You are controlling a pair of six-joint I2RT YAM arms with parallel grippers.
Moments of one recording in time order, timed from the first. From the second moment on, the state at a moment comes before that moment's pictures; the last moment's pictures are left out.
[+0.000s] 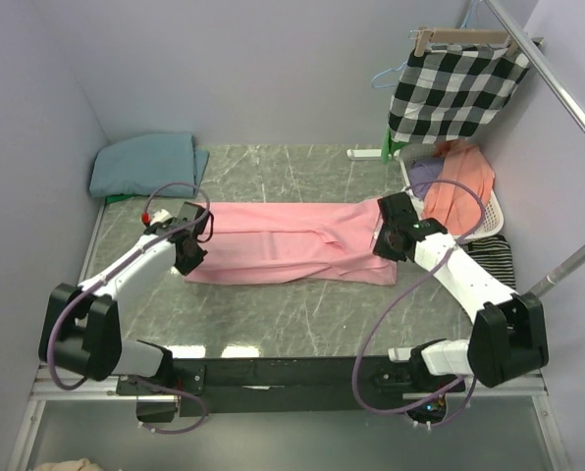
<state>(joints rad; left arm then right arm) -0.32 1.34 0.86 -0.74 -0.42 -1.09 0.31 1.29 0.91 -0.68 0.25 0.63</state>
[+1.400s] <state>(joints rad) -0.24 1.56 1.04 -0.46 -0.25 -0.74 0.36 1.64 1.06 -0.51 -0.08 0.52</state>
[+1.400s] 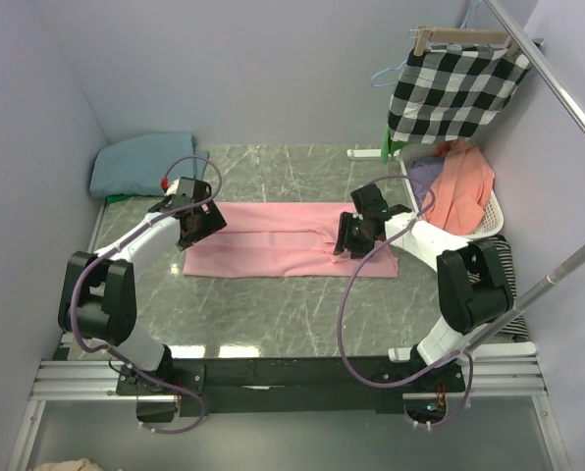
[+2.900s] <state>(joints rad) -0.24 1.58 1.02 -0.41 -0.16 -0.69 0.44 1.70 0.97 -0.39 -0.06 0.69</state>
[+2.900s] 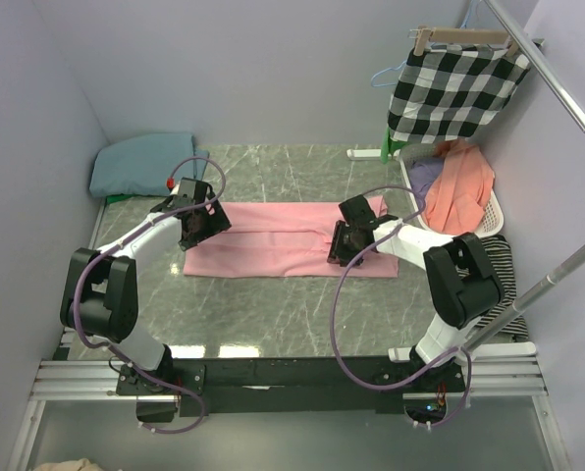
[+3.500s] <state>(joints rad) -0.24 1.60 1.02 -0.43 -0.16 -0.69 0.44 1.70 0.99 -0.39 0.01 0.66</state>
